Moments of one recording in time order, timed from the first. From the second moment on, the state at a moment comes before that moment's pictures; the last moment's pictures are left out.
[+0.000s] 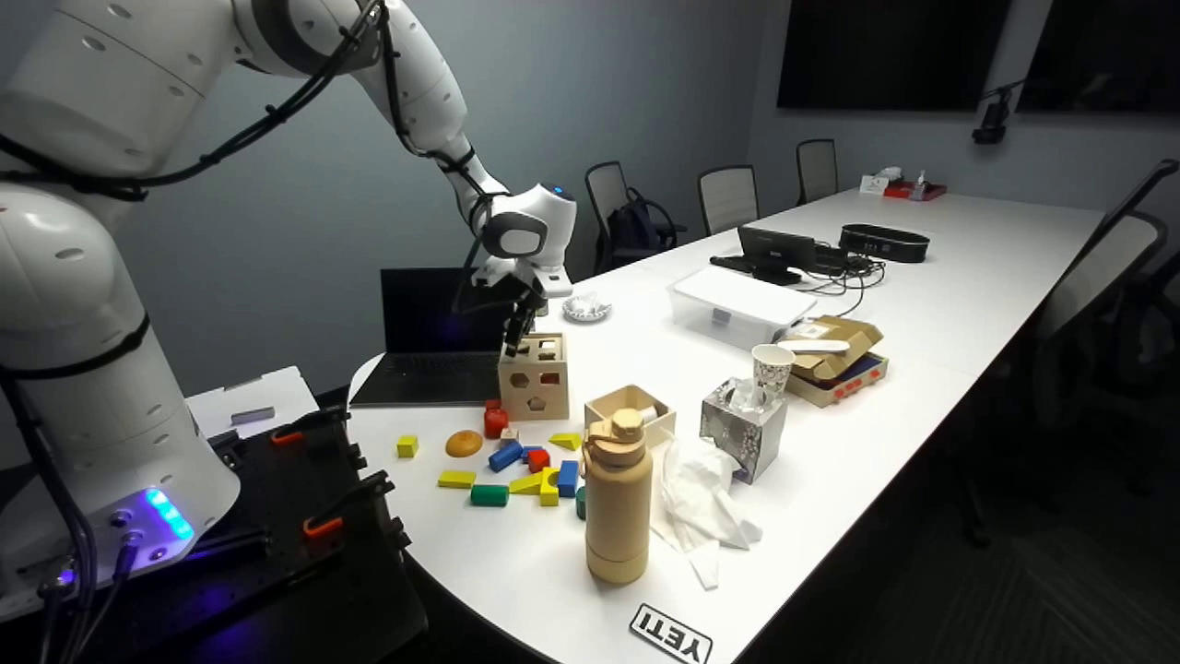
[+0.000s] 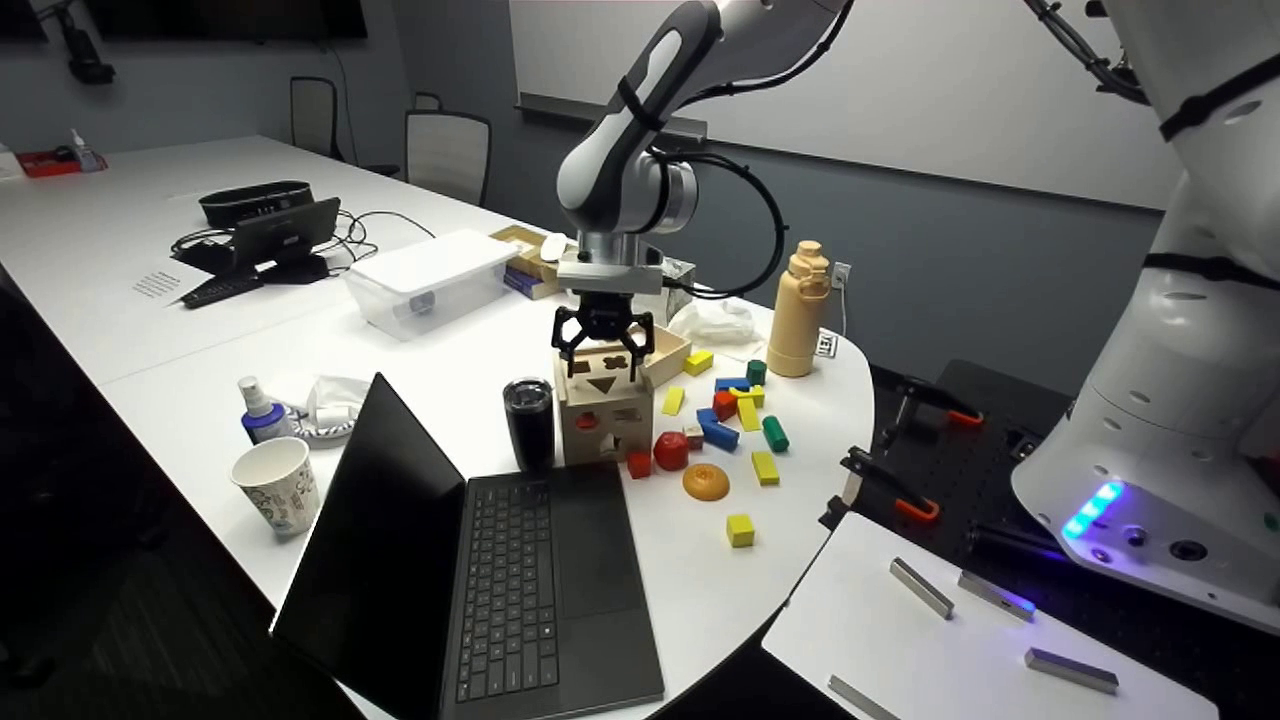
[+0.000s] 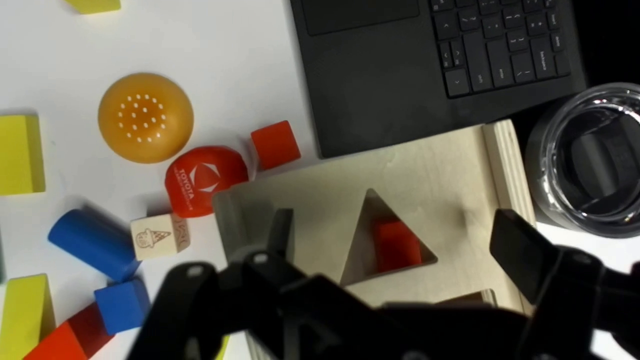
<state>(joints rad) 0.12 0.69 0.03 -1.89 0.40 2.44 0.68</state>
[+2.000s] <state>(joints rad) 0.15 0.79 0.04 -1.76 0.35 2.25 0.71</state>
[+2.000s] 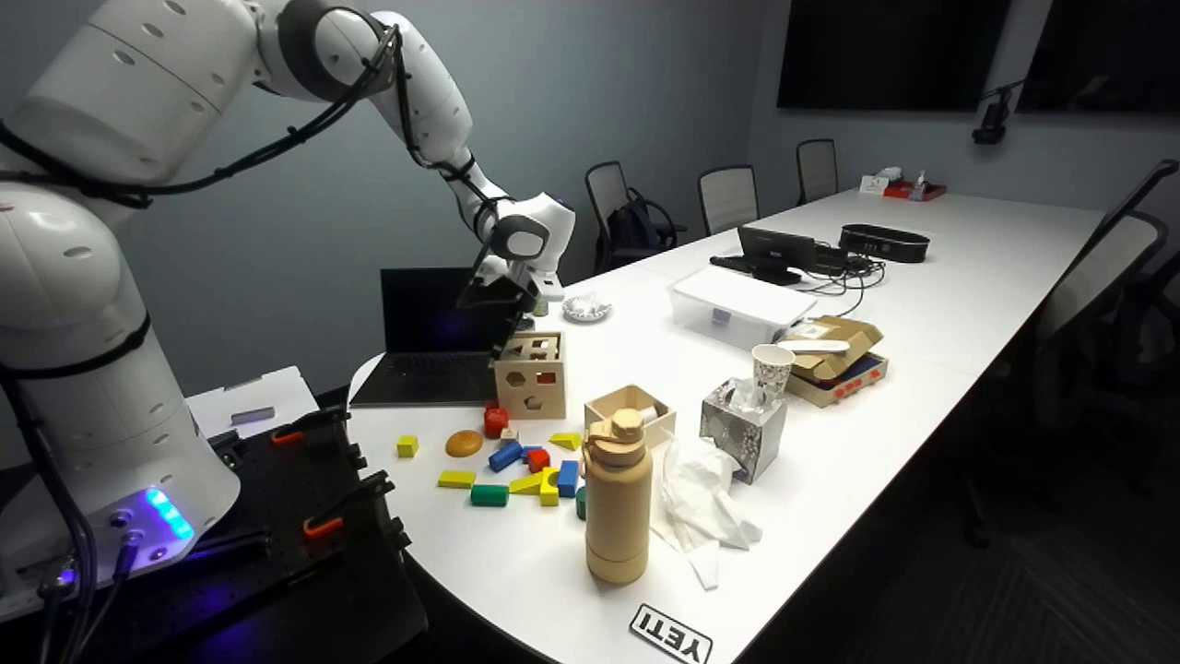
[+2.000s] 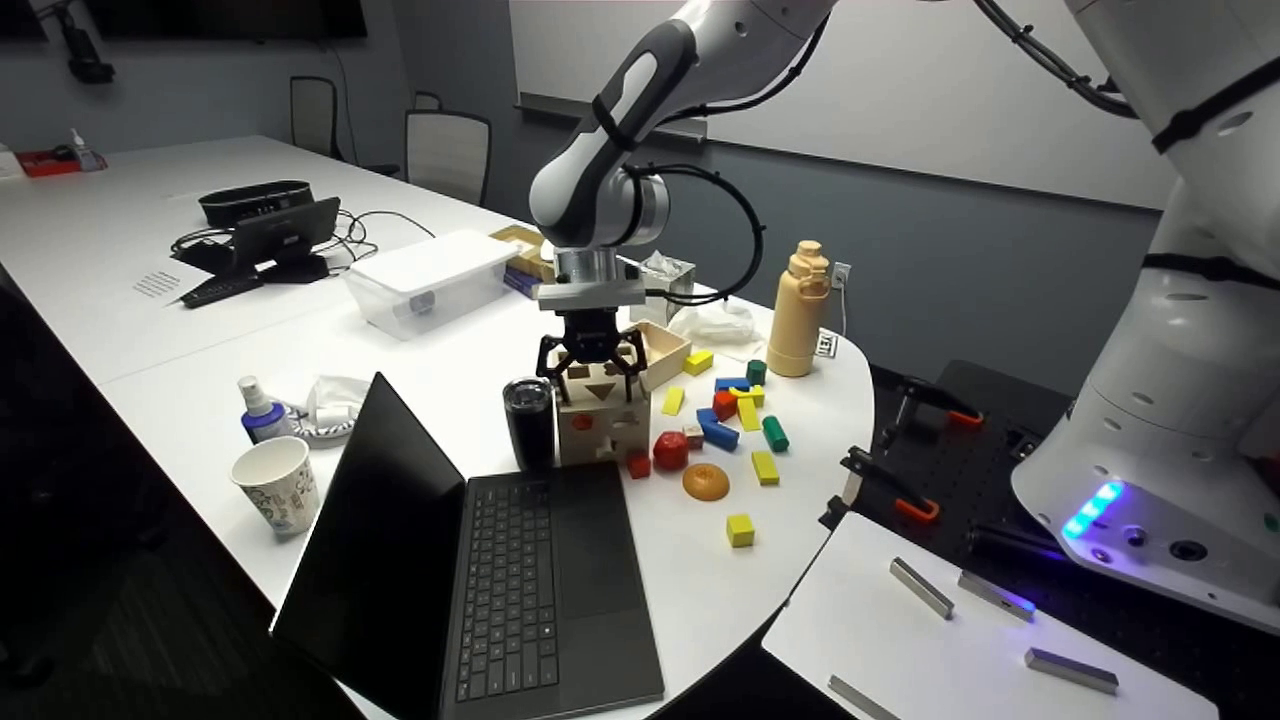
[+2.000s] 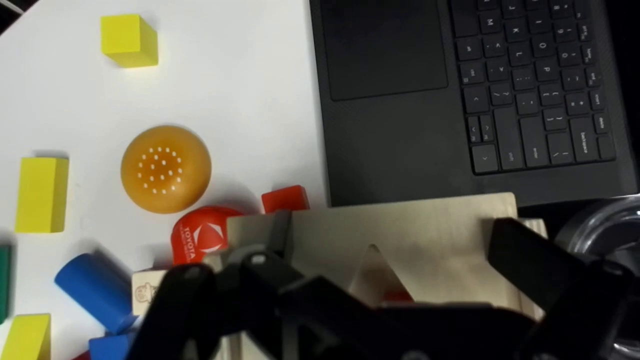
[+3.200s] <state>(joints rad) 0.13 0.82 0.09 -1.72 0.39 2.21 0.60</state>
